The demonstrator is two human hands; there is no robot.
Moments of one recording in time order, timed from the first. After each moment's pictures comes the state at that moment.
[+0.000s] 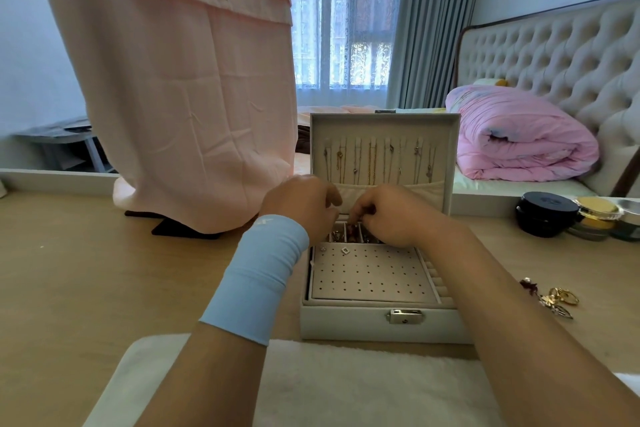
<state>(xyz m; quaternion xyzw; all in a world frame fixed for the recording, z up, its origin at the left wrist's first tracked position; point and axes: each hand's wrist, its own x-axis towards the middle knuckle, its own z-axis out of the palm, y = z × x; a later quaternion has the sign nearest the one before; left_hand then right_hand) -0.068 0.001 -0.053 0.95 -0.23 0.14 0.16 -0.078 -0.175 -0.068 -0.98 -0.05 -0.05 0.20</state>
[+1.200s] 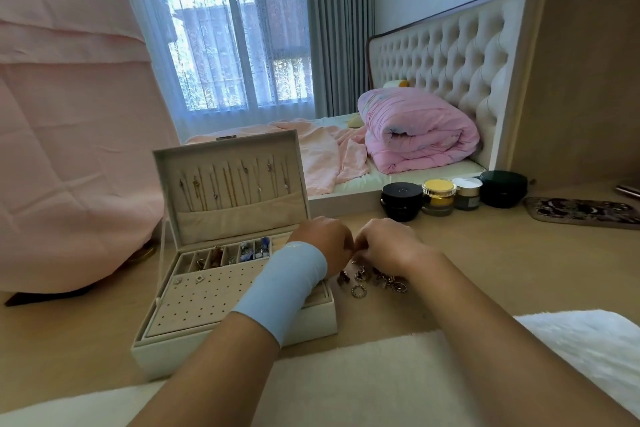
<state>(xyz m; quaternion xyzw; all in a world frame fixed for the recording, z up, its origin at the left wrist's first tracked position) -0.114 -0.216 -0.089 0.92 -0.38 0.03 0.05 -0.162 -0.355 -0.111 -0.99 0.09 -0.05 0.13</state>
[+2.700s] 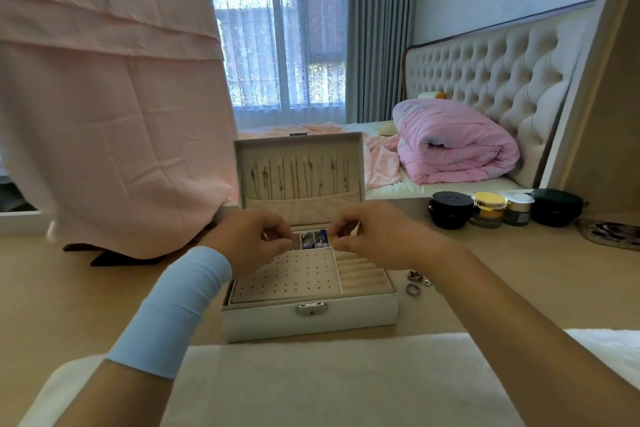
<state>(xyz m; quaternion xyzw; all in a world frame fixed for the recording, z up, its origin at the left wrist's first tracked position) -0.115 -0.024 -0.047 0.92 -0.31 0.04 0.25 -0.177 -0.253 -0.053 -0.94 -0.09 -0.07 0.33</state>
